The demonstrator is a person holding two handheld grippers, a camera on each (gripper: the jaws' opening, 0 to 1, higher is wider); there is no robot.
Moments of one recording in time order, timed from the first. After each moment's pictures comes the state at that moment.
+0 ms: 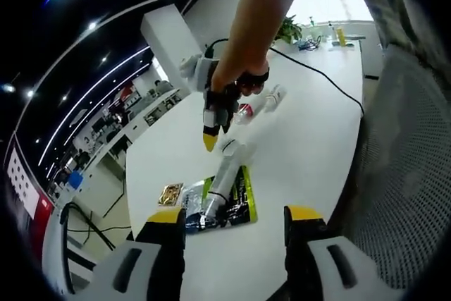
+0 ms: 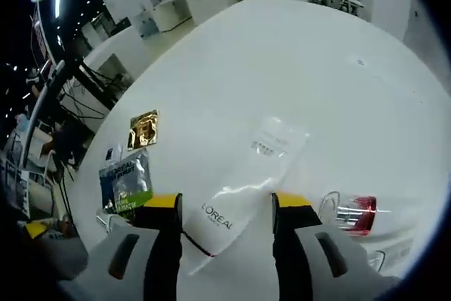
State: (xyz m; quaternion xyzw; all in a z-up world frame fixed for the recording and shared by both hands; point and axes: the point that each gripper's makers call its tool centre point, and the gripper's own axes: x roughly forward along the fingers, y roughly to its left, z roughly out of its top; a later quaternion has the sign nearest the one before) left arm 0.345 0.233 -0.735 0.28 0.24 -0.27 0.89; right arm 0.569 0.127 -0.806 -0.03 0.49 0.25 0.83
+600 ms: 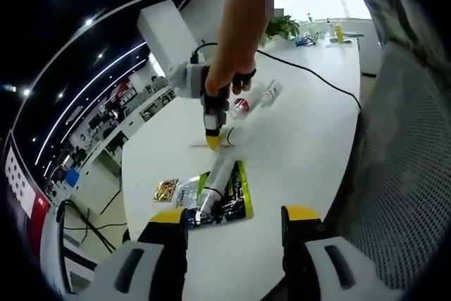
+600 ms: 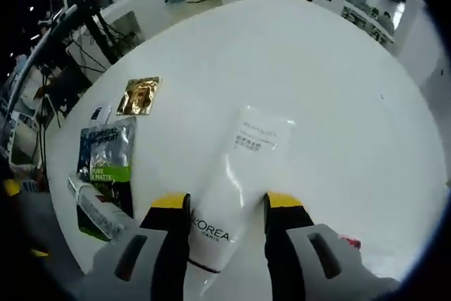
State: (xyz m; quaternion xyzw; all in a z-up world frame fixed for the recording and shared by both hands) left arm 0.343 0.233 -0.741 0.28 0.25 -0.28 0.88; right arm 0.578 0.127 -0.824 -0.19 0.49 0.32 0.79
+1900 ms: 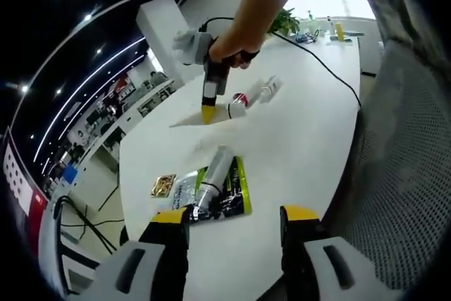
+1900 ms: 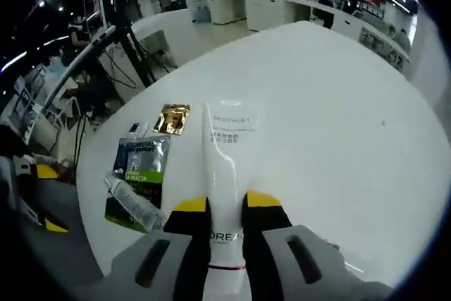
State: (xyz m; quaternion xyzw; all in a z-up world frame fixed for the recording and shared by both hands) left arm 0.342 0.235 -0.745 0.28 0.26 -0.28 0.88; right arm 0.565 0.123 -0.757 -0.12 0.41 0.39 0.81
